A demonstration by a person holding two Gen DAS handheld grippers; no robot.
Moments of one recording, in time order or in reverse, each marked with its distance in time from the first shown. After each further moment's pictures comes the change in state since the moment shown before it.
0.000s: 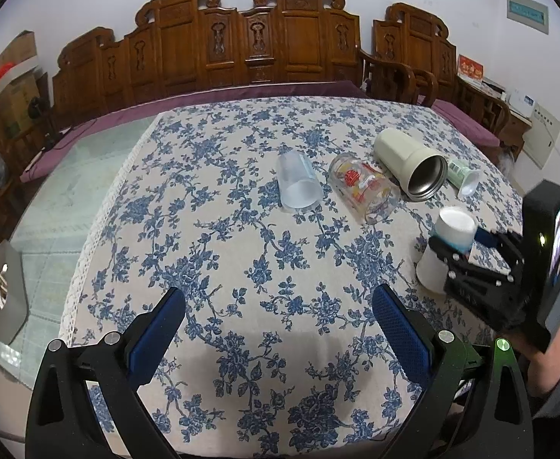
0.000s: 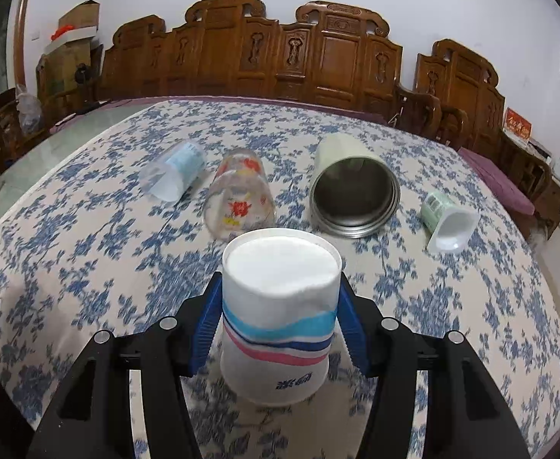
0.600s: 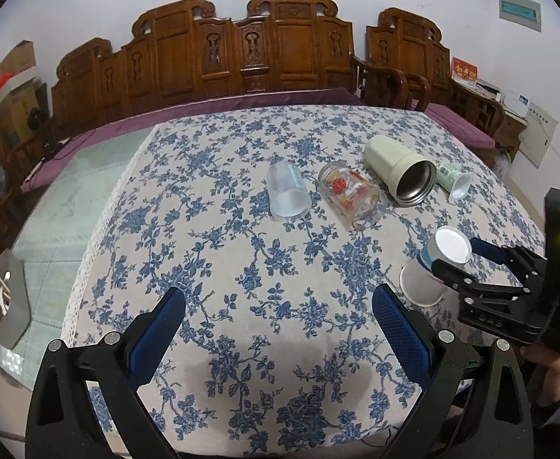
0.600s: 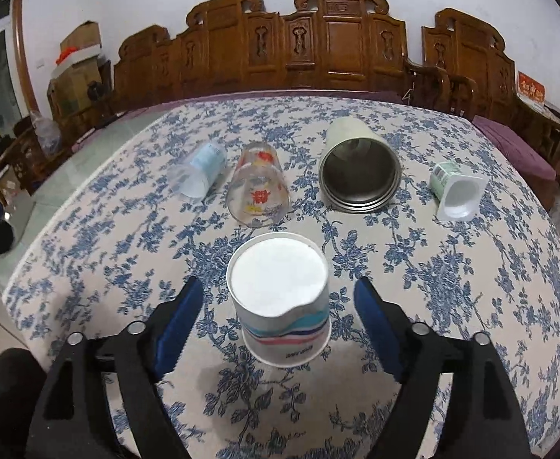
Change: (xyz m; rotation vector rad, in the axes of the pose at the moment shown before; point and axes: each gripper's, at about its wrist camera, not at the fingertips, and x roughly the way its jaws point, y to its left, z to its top) left arm -0.013 -0.017 0.001 0.019 -0.035 0.004; right arm -0.031 -0.016 -0.005 0.106 0.039 0.132
